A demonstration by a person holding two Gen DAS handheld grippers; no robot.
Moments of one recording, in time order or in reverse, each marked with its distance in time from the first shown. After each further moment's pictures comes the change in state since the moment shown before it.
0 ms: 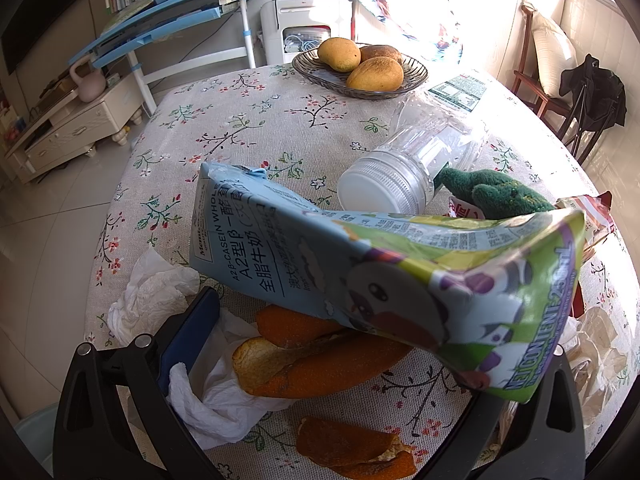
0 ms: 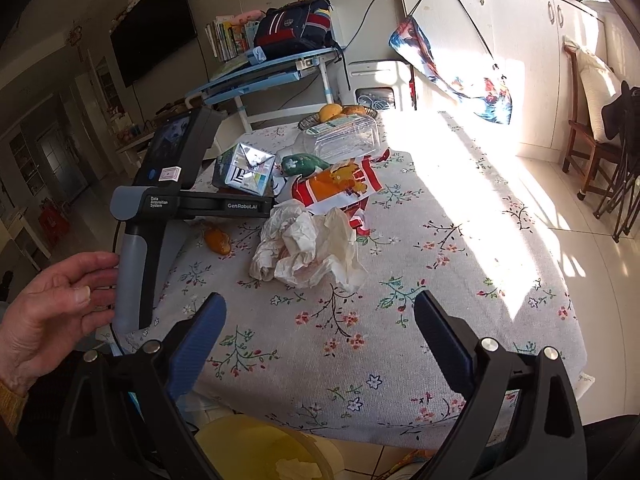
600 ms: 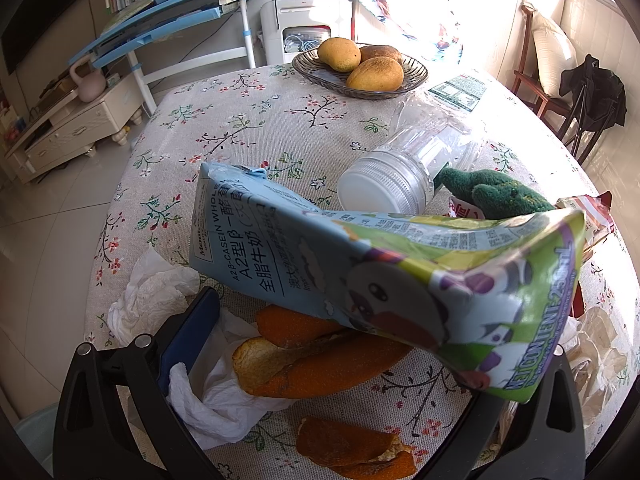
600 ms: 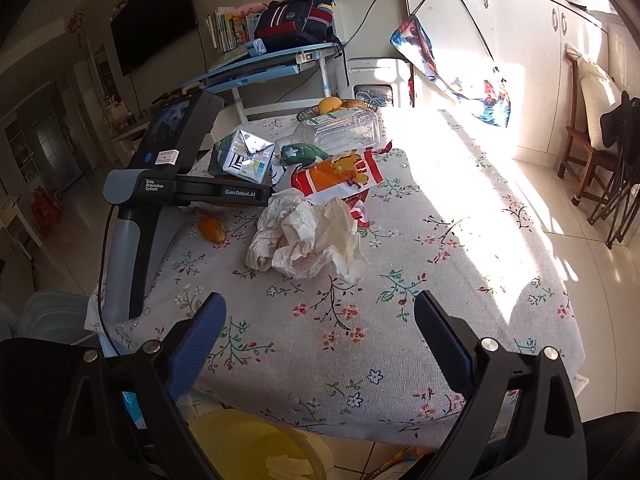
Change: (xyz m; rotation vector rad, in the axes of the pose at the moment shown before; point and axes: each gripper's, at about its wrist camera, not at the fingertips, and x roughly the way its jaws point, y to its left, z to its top) left arm 0.000 0.000 0.000 0.000 0.000 0.000; right arm 0.008 0.013 -0.006 -0.067 0.023 -0.050
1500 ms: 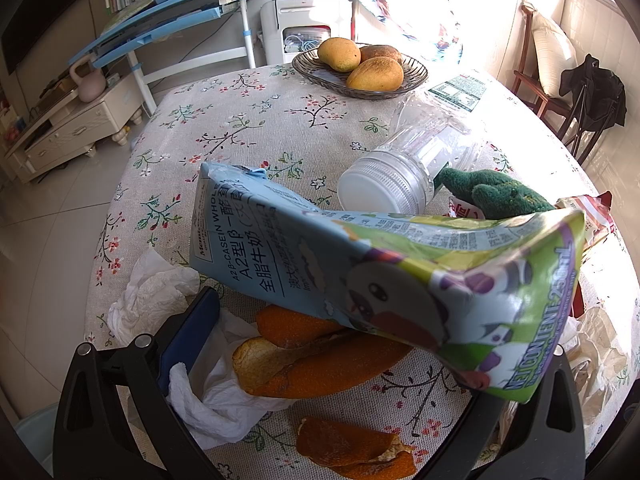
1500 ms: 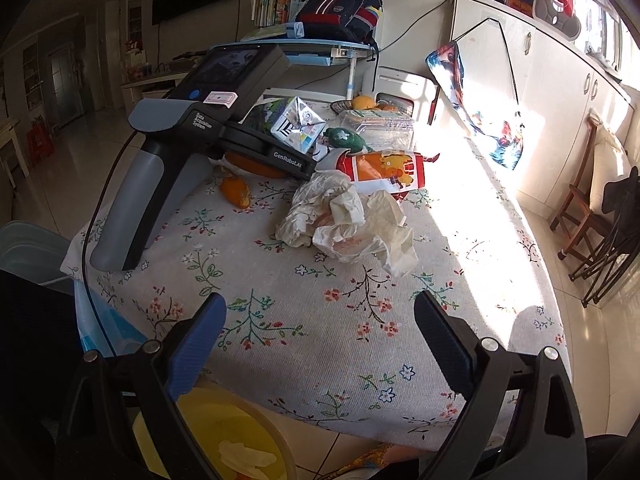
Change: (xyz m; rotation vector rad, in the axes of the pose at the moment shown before) left arm 0.000 0.000 0.000 -0.001 0.000 0.000; right arm 0.001 0.040 -0.017 -0.206 0.001 -0.068
